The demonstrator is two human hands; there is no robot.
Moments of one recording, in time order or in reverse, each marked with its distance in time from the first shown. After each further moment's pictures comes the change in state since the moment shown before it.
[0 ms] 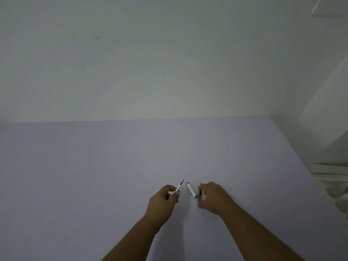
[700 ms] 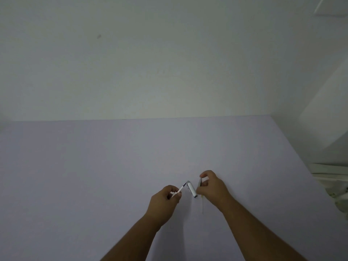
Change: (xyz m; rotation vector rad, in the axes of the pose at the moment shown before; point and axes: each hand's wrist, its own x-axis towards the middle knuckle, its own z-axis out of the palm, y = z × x) left_hand 0.002 -0.002 -0.002 0.073 -0.038 0.025; right_hand 0.000 -0.015 -0.009 0.612 0.151 0.030
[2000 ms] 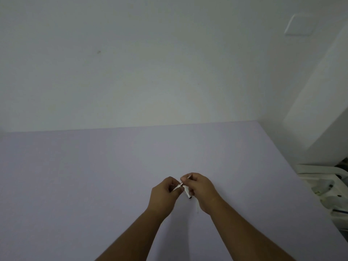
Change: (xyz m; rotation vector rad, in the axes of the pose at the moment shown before) left_hand -0.019 0.042 -0.002 -0.006 0.096 0.147; right_hand -0.042 -0.044 0.011 0.505 -0.062 0.028
